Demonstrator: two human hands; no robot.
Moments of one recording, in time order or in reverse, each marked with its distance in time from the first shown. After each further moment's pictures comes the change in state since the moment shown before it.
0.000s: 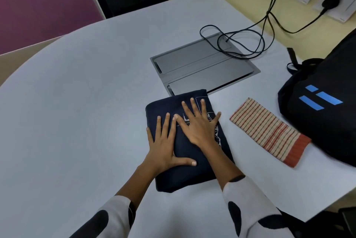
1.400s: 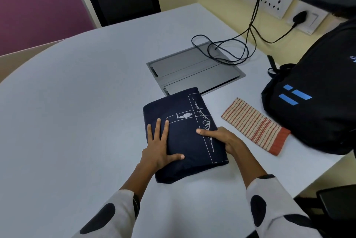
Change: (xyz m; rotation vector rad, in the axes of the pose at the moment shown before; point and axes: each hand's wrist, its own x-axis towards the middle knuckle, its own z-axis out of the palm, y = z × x) left_hand -0.028 -0.007 -0.008 -0.134 -0.087 -0.135; right_hand -0.060 0.057 -0.039 1.139 -0.362 0.529
